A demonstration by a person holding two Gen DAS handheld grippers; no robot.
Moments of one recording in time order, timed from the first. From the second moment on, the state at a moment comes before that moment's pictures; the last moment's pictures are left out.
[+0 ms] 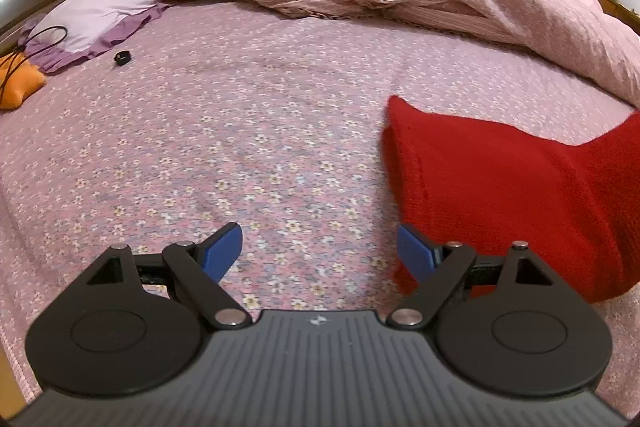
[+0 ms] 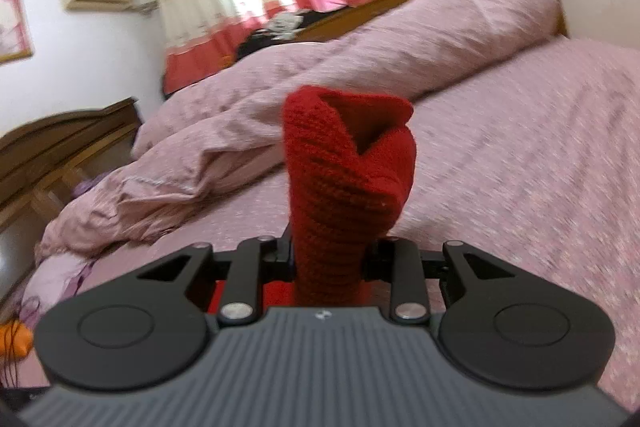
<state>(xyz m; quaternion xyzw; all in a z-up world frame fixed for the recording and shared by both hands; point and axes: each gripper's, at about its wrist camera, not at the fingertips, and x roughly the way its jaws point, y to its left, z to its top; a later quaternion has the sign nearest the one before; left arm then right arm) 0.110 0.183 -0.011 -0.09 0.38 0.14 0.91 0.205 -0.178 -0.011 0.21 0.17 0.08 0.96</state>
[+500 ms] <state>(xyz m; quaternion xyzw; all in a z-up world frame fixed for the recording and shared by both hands) 0.102 0.207 -0.015 -0.11 0.37 0.16 0.91 0.211 -0.089 0.008 0.12 0.17 0.17 0.96</state>
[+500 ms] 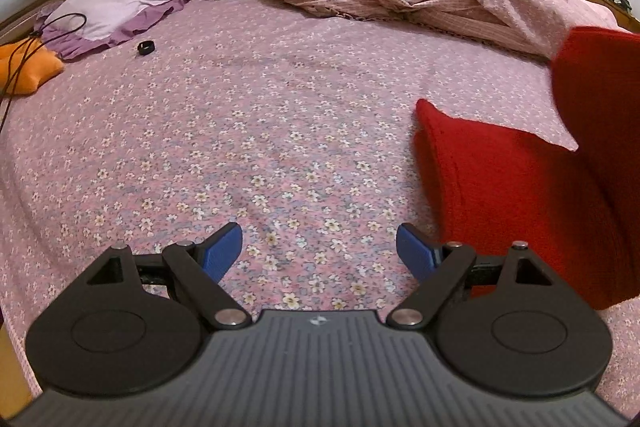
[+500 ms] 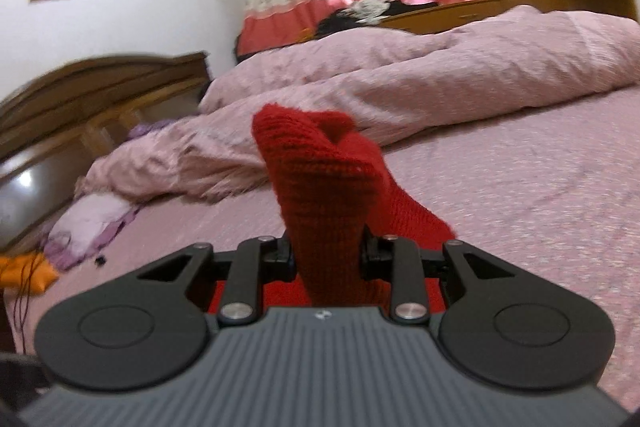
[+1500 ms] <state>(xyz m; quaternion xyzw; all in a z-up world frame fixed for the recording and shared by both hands) 0.082 0.250 -0.021 -0.14 0.37 0.19 0.90 0.184 0.009 -0.029 0.04 0.23 0.29 0.93</state>
